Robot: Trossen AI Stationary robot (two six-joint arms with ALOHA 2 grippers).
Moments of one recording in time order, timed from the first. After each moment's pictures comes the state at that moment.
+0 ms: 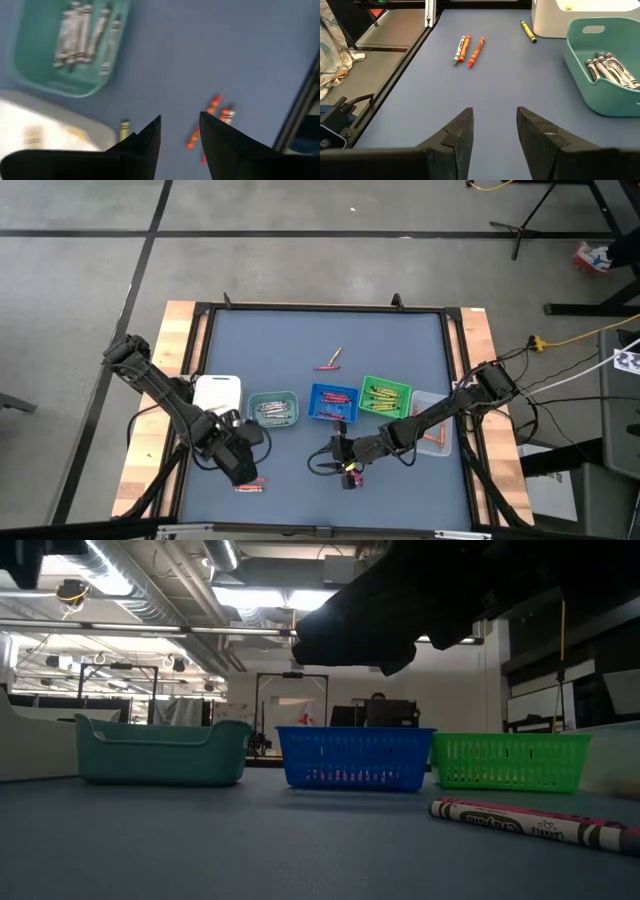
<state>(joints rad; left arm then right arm) -0.68 1.51 1.26 -1.09 -0.22 -1.09 0.46 1.88 0.97 0.47 0.22 0.19</state>
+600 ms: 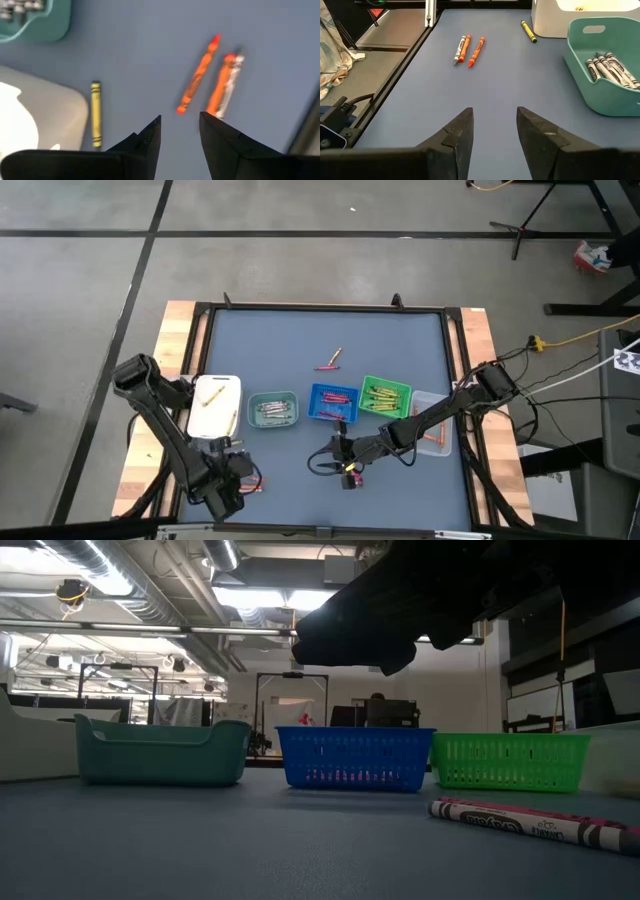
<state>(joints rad) -0.89 1.71 1.26 -1.07 -0.21 -1.23 0.46 1.88 0.97 0.47 0.22 0.19</state>
